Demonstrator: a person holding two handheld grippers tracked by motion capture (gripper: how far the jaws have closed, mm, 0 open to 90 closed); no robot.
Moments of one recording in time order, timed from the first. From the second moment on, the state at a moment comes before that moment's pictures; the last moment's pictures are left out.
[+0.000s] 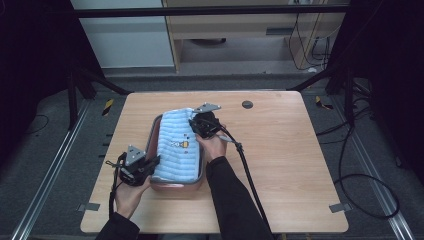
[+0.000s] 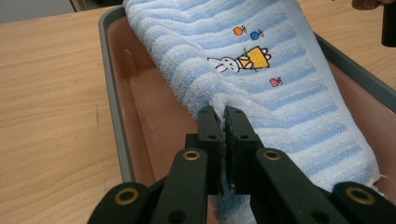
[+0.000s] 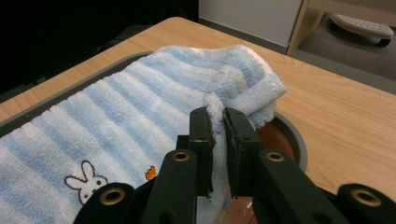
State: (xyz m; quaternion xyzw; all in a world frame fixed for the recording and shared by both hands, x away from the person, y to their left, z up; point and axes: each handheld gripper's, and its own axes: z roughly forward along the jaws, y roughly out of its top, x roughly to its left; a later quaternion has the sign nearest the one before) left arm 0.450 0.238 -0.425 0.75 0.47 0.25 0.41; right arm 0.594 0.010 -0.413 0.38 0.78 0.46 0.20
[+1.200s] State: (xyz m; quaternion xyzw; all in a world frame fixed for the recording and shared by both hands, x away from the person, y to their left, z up) left arm 0.453 0.241 -0.434 0.75 0.49 0.24 0.38; right arm 0.596 0.011 -0.432 0.38 0.80 0.43 0.18
